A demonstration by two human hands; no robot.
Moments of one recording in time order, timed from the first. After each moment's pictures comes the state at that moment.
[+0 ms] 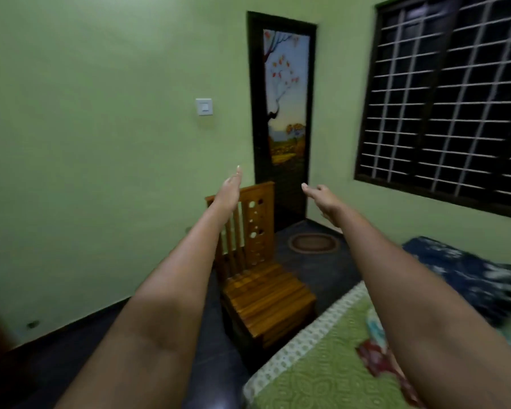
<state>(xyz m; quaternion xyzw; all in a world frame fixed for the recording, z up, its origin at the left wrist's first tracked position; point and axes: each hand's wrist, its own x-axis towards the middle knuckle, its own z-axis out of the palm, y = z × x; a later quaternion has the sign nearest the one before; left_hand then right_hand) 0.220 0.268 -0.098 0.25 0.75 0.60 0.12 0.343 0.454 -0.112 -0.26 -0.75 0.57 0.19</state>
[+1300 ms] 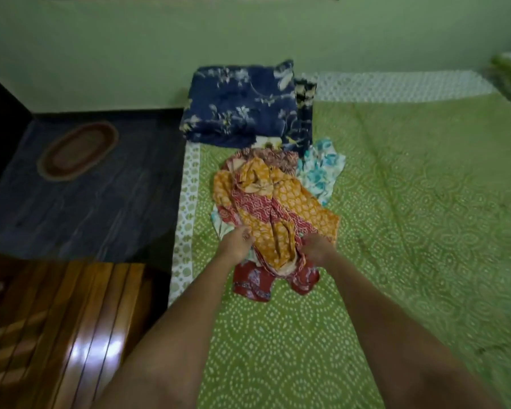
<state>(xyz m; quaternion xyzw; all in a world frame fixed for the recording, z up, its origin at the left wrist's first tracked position) 0.281 0.802 -0.588 0.55 0.70 0.07 0.45 0.496 0.802 -0.604 -0.74 -0.49 0.46 0.00</state>
